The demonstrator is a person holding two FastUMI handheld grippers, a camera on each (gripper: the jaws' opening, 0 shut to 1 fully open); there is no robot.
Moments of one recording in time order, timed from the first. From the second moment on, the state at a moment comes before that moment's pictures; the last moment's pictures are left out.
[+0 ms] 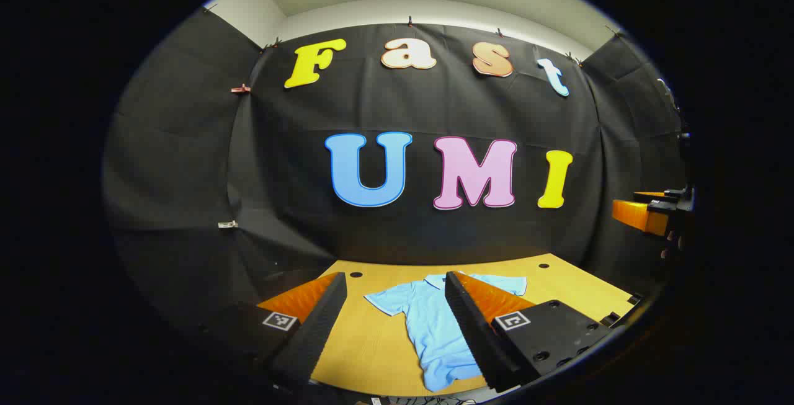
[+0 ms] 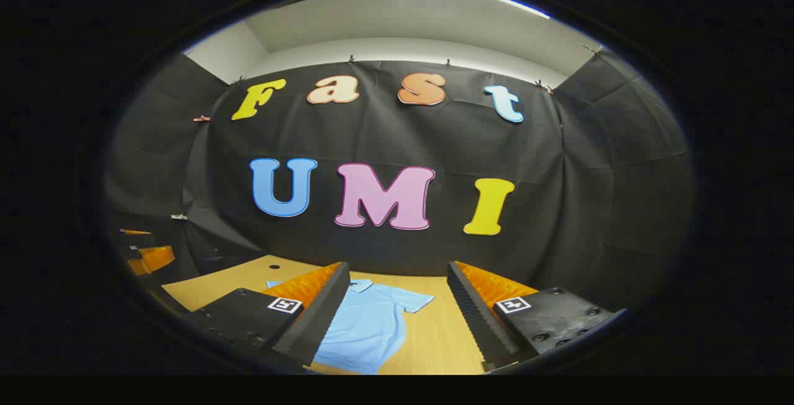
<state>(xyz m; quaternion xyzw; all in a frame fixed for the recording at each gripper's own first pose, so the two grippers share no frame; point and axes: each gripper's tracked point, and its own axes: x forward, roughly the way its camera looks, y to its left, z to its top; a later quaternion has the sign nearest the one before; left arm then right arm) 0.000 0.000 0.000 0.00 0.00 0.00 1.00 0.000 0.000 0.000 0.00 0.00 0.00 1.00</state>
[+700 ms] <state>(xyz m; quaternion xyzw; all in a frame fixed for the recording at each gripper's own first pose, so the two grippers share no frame) 0.099 -0.029 -0.017 0.00 0.04 0.01 1.00 0.092 -0.031 -0.047 0.02 0.04 0.00 1.00</state>
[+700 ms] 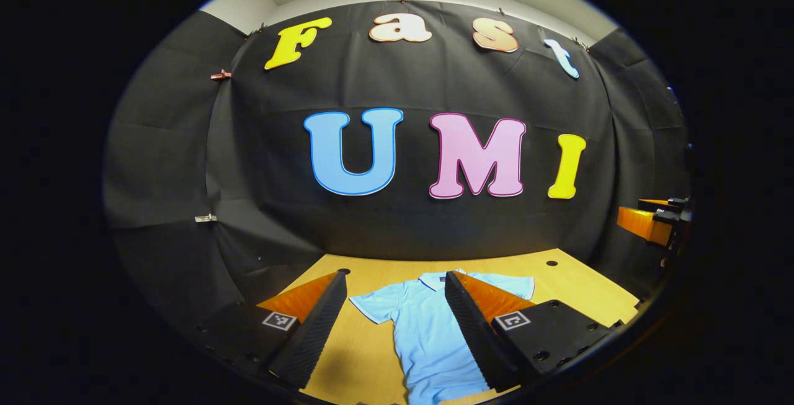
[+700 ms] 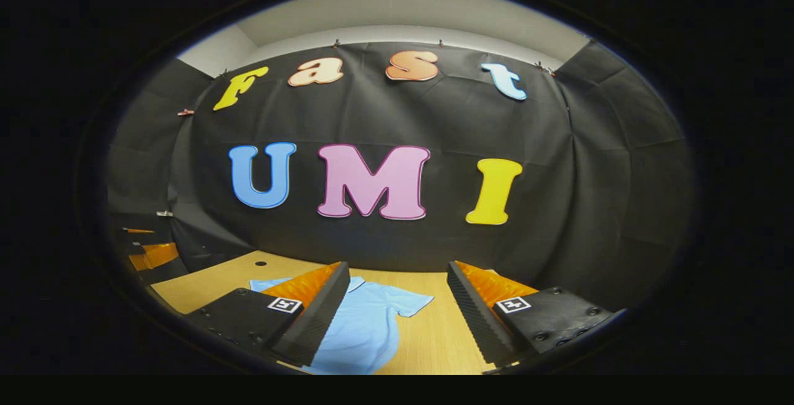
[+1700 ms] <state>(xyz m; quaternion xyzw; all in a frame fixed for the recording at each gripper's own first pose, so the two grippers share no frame) 0.149 -0.055 -0.047 0.01 0.09 0.02 1.00 0.269 -0.069 -0.189 0.01 0.21 0.03 0.98</state>
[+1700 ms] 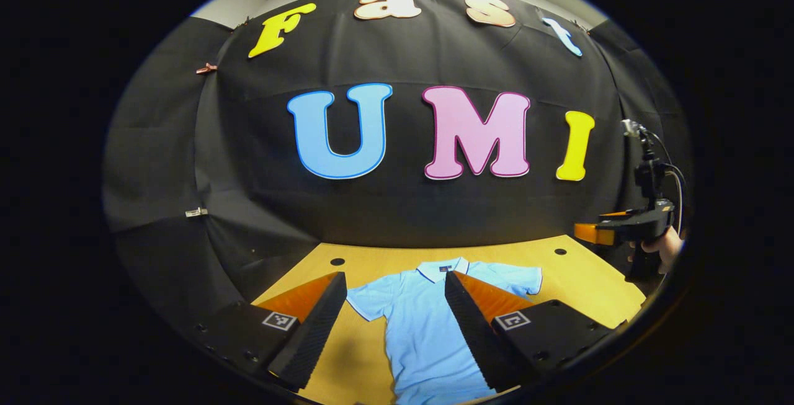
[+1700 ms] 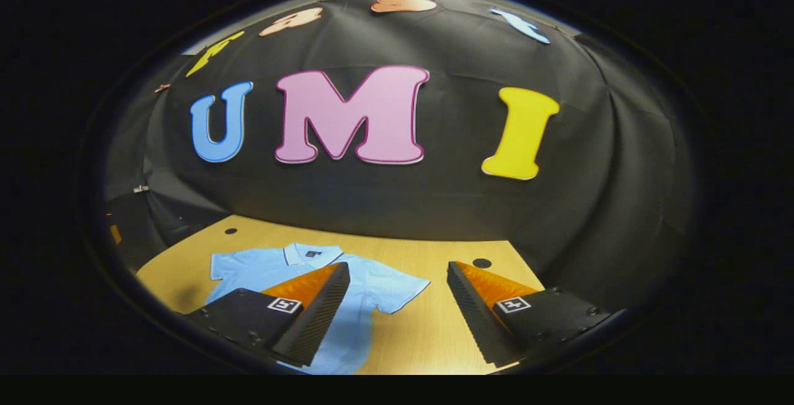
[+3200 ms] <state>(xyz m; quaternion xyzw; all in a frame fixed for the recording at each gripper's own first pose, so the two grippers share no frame) 0.188 -0.043 -0.131 -0.03 0.18 0.09 0.98 0.401 -0.080 -0.450 0.05 0.43 0.00 0.90</state>
